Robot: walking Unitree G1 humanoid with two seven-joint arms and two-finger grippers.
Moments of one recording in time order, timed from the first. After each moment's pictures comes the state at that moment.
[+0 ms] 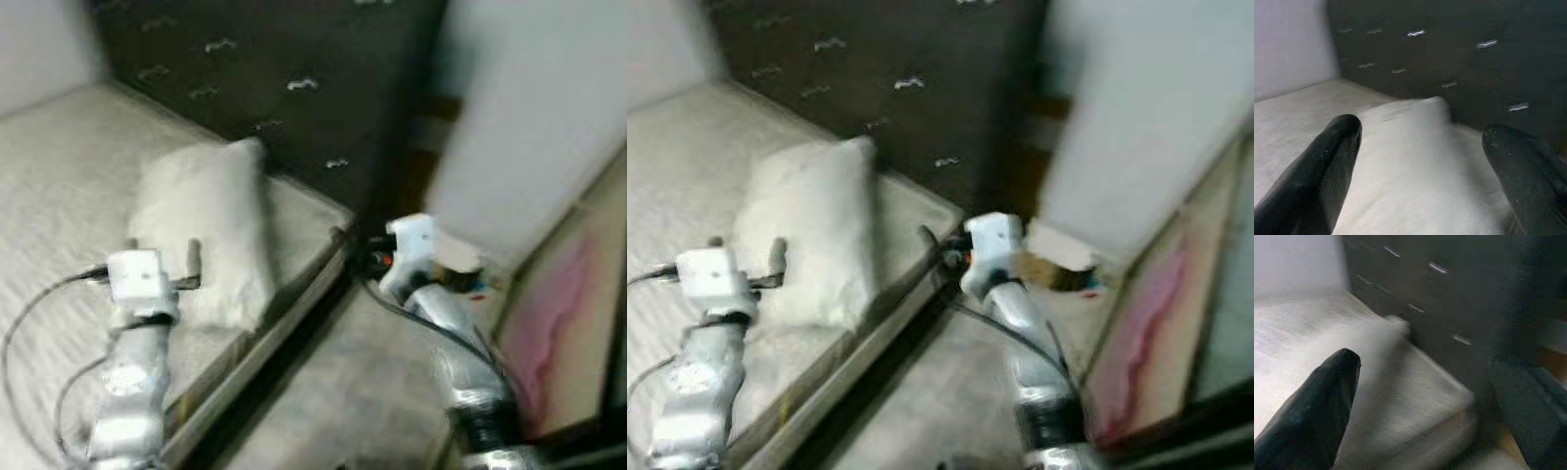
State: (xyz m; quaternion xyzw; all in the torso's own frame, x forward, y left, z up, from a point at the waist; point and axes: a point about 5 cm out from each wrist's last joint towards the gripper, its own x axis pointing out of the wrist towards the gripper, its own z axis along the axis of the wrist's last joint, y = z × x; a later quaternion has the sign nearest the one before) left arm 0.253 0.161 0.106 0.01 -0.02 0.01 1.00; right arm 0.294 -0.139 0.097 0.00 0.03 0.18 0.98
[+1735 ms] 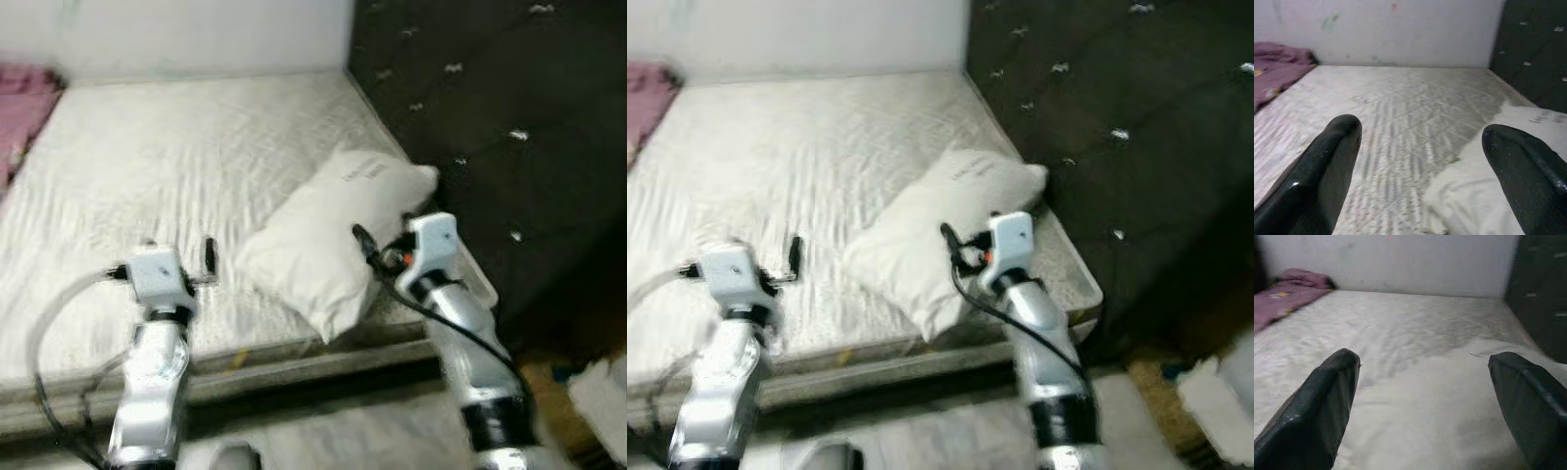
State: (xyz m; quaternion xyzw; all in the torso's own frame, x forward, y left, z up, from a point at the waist) left arm 0.253 0.180 0.099 0.00 0.00 0.08 1.00; right arm 0.301 -0.119 0.110 0.02 0.00 0.20 0.98
